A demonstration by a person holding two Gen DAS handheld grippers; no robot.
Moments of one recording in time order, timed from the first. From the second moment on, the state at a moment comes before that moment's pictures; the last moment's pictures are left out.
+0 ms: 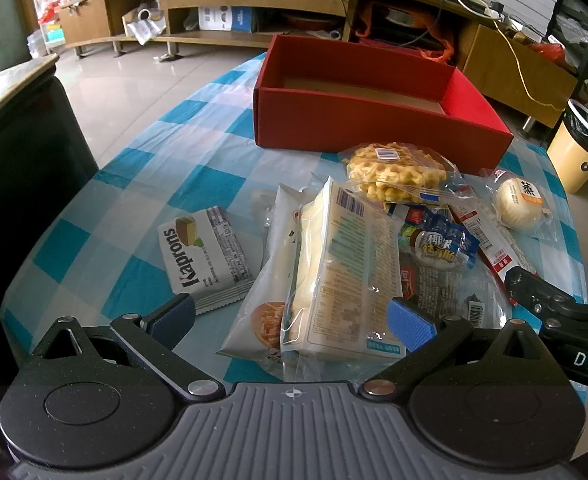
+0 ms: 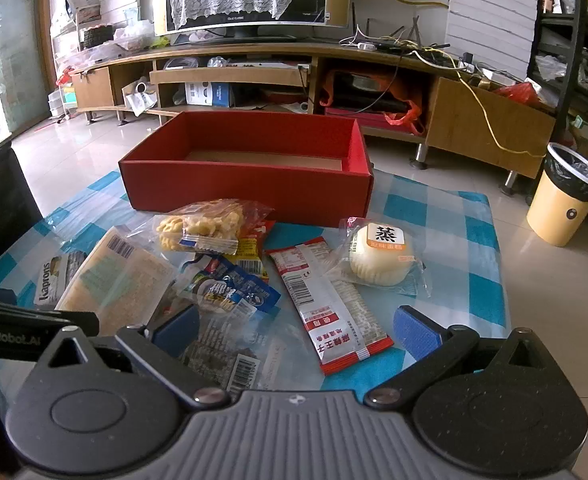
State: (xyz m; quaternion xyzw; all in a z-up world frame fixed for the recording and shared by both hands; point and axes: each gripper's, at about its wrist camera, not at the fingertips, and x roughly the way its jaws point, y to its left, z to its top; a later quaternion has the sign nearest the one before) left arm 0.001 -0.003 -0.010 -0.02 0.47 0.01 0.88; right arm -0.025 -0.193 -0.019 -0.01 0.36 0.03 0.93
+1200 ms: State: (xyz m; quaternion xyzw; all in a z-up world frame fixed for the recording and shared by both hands) left arm 0.007 -0.019 -0.015 0.00 0.47 0.00 0.88; right arm -0.025 -0.199 -0.017 0.00 0.37 0.04 0.93
